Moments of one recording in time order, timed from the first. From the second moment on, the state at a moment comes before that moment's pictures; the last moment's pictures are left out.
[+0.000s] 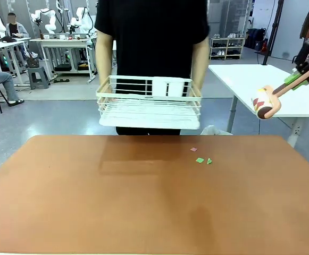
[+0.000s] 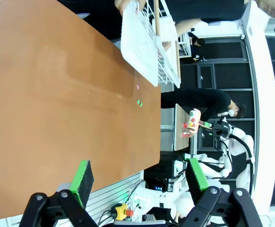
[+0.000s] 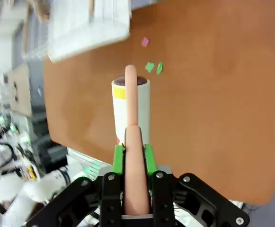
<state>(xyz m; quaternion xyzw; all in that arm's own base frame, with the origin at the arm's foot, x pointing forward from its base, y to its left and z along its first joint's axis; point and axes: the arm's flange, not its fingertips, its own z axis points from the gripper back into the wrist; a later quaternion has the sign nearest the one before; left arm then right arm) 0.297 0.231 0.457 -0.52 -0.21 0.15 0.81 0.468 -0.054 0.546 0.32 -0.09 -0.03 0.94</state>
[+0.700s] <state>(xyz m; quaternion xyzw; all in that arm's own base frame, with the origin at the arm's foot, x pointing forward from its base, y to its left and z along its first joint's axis) 0.297 0.230 0.457 -0.52 -0.21 0.15 0.81 0.537 -0.040 0.457 0.35 -0.06 -0.01 0.93</state>
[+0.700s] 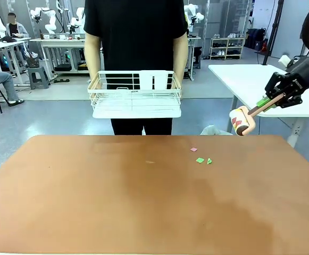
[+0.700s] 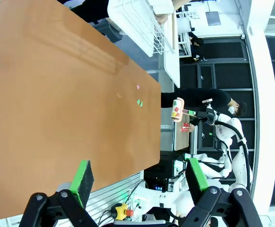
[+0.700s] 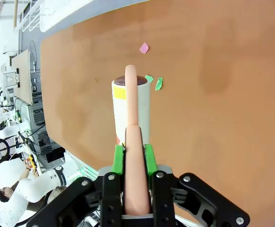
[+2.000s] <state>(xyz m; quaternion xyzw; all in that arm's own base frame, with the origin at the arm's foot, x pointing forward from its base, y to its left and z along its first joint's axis) 0.297 0.230 0.457 -0.52 -0.21 0.15 0.82 0.631 -0.038 0.317 0.38 0.01 0.01 0.92</state>
